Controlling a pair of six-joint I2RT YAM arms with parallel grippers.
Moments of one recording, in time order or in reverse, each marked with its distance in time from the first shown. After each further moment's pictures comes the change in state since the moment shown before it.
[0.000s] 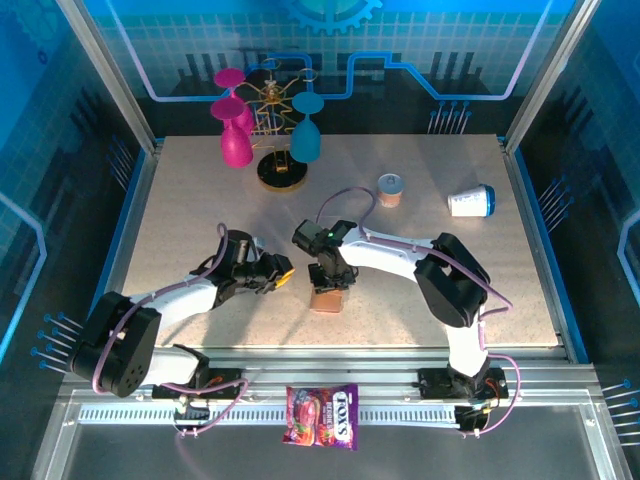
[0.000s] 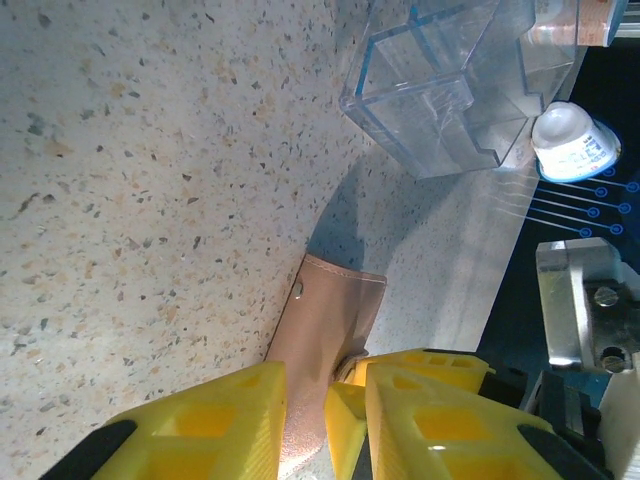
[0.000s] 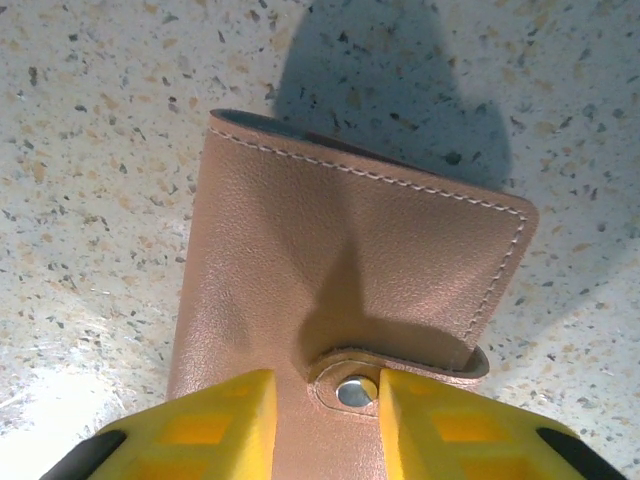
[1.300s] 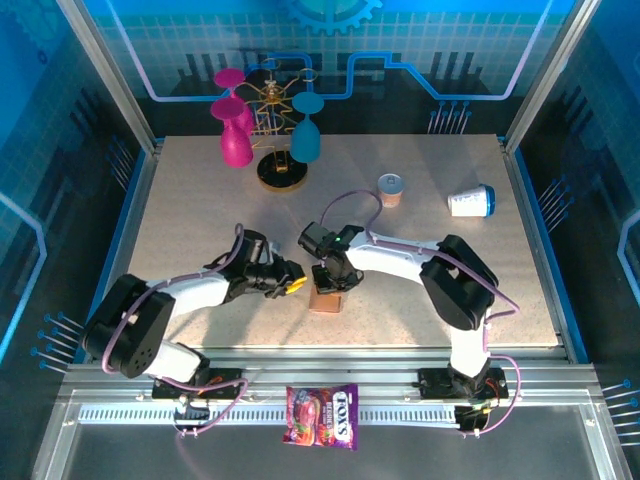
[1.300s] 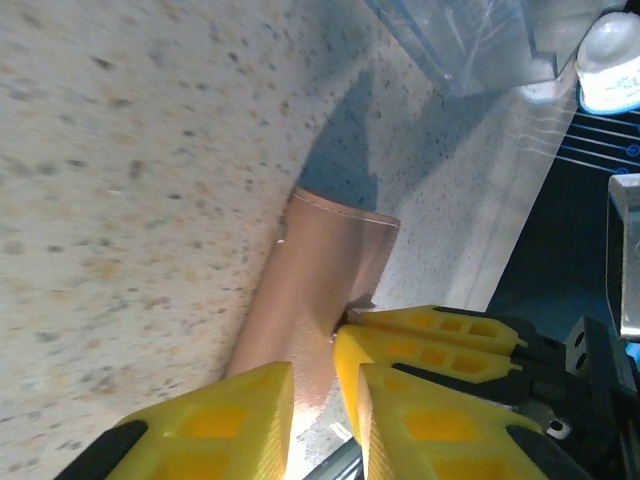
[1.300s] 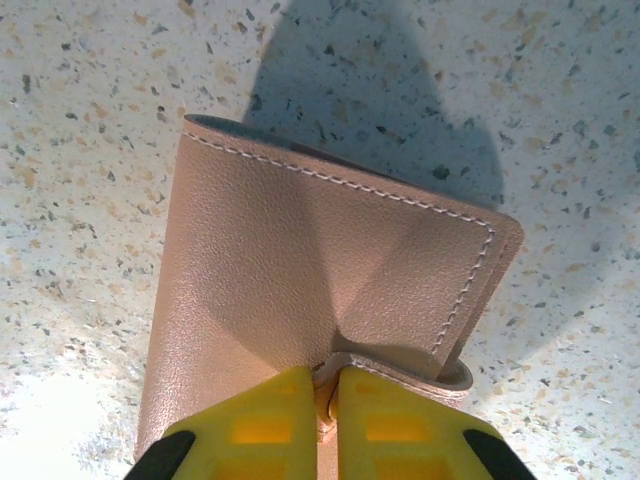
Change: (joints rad) left arm -0.092 0.122 0.060 -0.001 0.069 -0.011; right arm -0.016 -0.060 -0.113 0.122 -0.006 -0.022
